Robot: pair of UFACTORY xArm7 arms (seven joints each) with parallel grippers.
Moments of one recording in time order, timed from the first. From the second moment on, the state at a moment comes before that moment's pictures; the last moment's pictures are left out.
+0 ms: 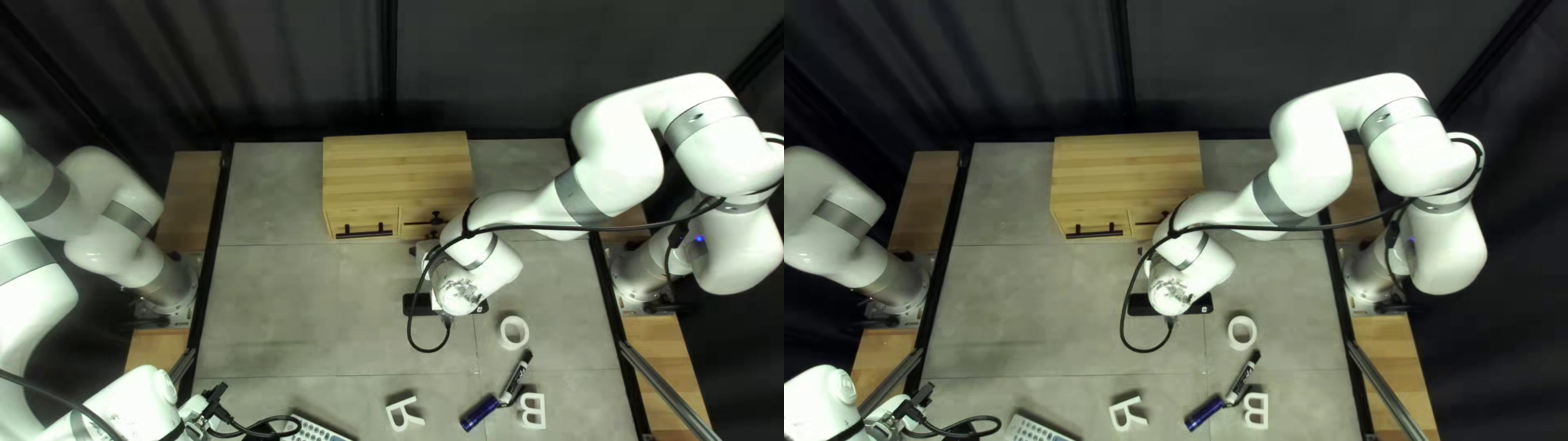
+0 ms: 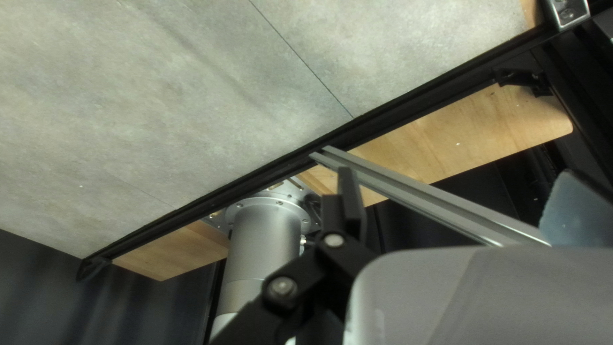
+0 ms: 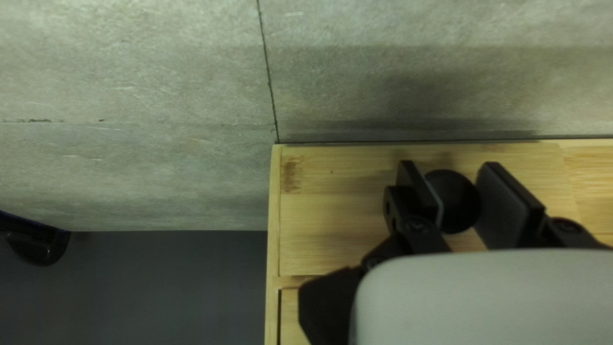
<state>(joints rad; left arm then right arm) -0.43 -0.09 -0.56 0.95 -0.11 1.42 -0.26 0.00 0.38 0.15 1.01 -0.98 1.02 -0.72</state>
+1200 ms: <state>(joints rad) -0.43 -0.09 -0.56 0.95 -0.11 1.42 -0.26 0.02 0.40 0.17 1.03 -0.97 1.03 -0.72</state>
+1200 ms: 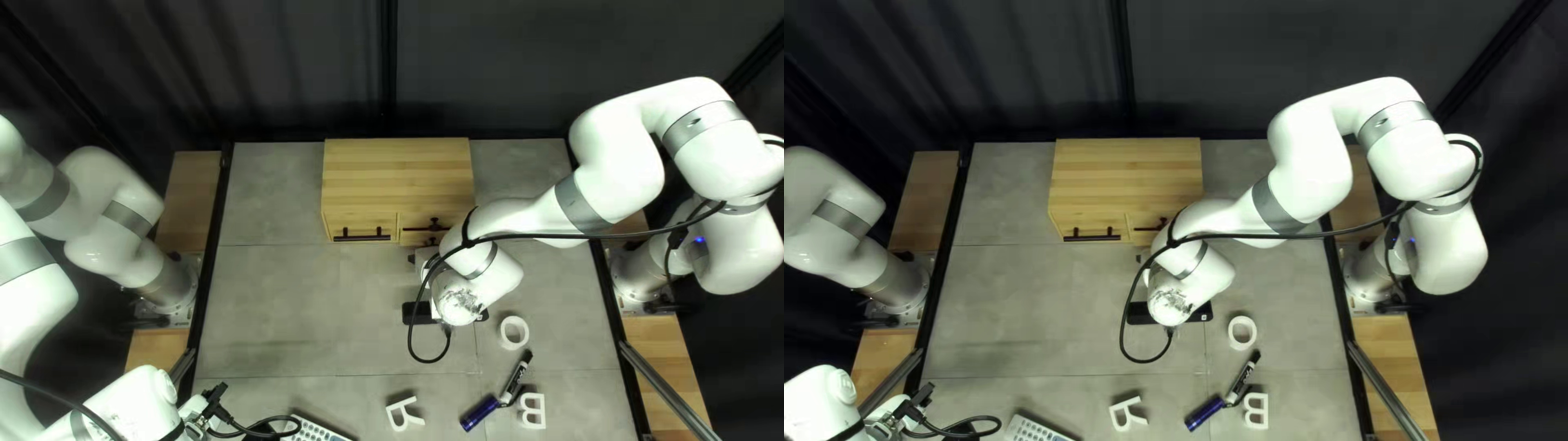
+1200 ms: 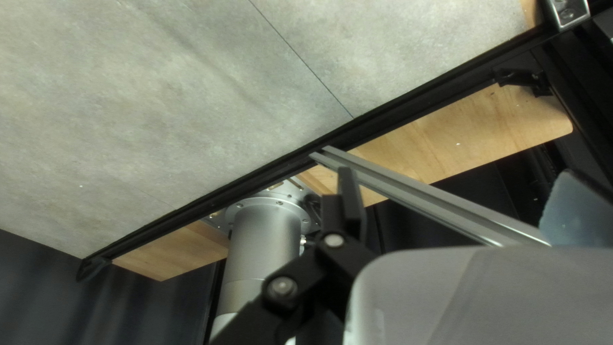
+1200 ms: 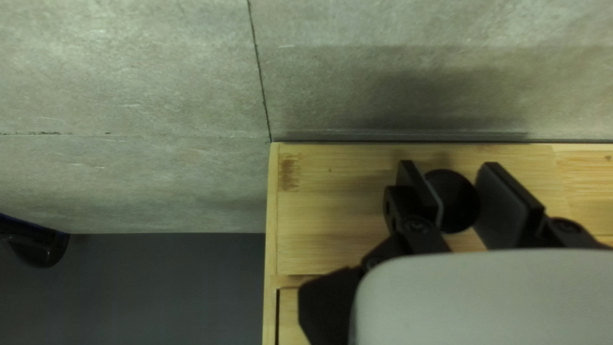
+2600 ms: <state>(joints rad) -0.43 -0.09 -0.56 0.95 -0.11 1.42 -0.26 0.05 0.41 0.19 1.03 -0.96 1.04 -0.69</state>
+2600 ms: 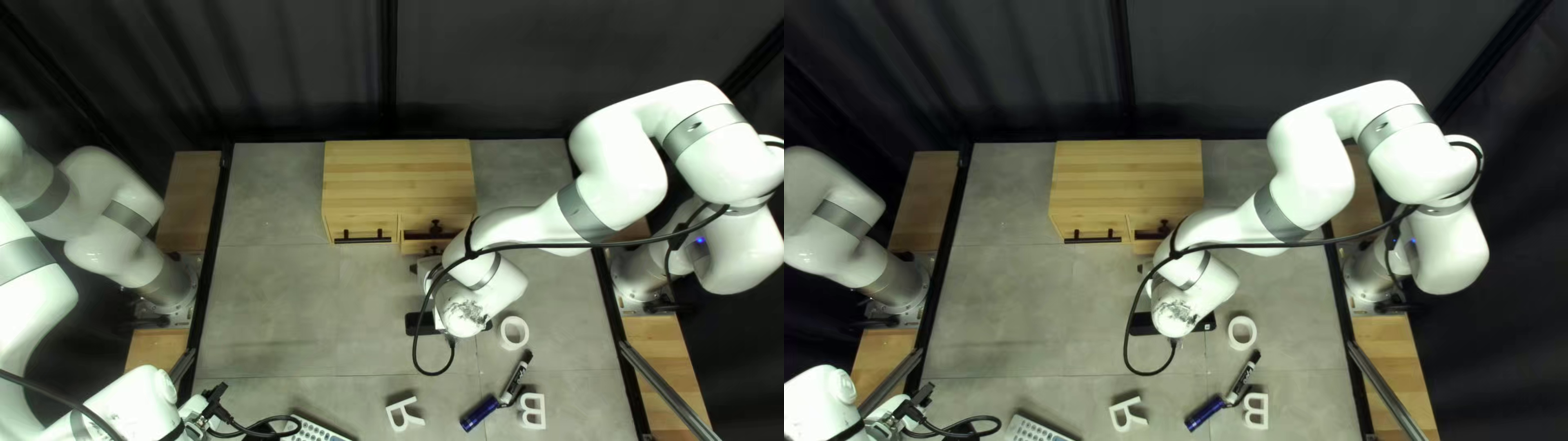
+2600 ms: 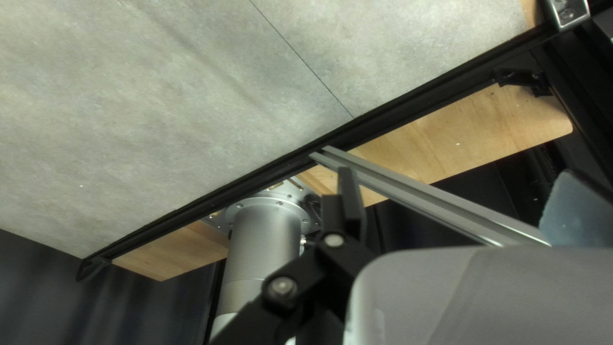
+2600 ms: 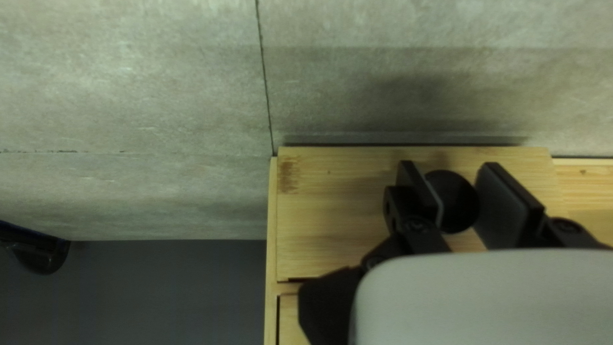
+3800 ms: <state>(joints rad) -0.43 -0.09 -0.56 0.95 -0.11 1.42 -0.26 0.07 0.41 0.21 1.04 -0.94 1.06 -0.68</state>
